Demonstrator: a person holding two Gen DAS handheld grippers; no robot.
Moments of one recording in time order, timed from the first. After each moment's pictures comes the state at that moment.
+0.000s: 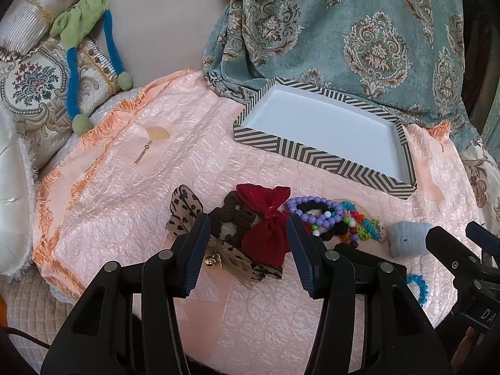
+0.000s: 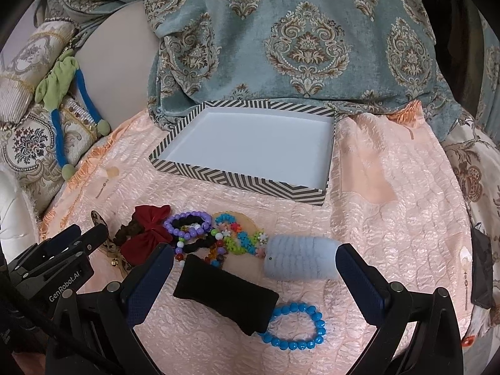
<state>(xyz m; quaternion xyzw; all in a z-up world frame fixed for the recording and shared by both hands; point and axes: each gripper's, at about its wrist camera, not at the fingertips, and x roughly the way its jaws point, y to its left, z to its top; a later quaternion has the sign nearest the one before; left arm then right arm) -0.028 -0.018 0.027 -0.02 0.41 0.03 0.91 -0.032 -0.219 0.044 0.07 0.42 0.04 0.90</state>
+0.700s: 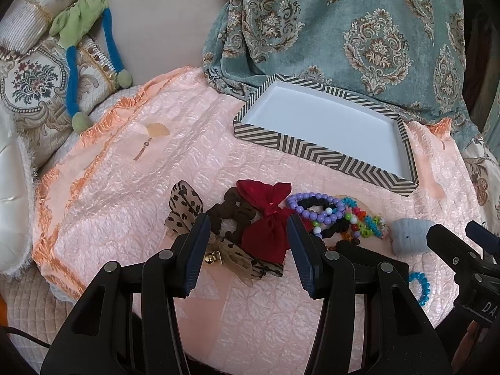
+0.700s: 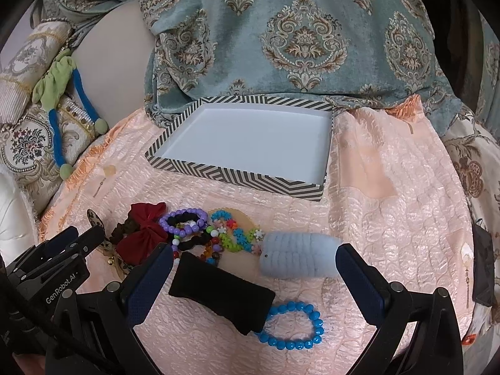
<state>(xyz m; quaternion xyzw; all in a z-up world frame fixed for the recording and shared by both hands) -0.028 -0.019 0.023 -0.02 0.42 0.03 0.91 -0.029 -0.225 0.039 0.07 0.43 0.04 0.90</state>
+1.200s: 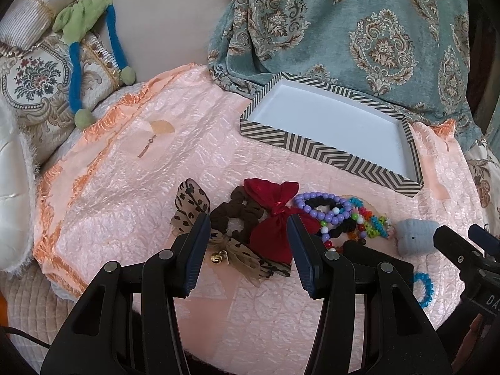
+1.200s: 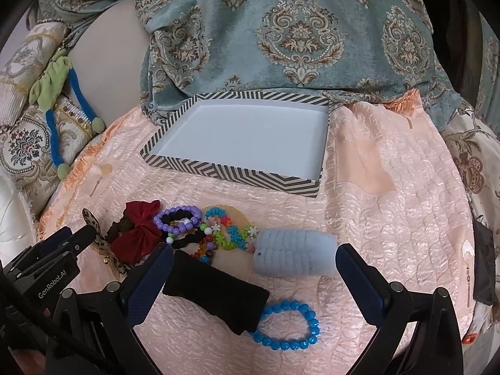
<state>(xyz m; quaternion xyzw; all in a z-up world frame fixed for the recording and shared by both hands) -0.026 -0.010 0.020 -0.03 0.42 0.04 0.91 -0.027 -0.232 0.034 0.08 0.44 0.04 0.89</state>
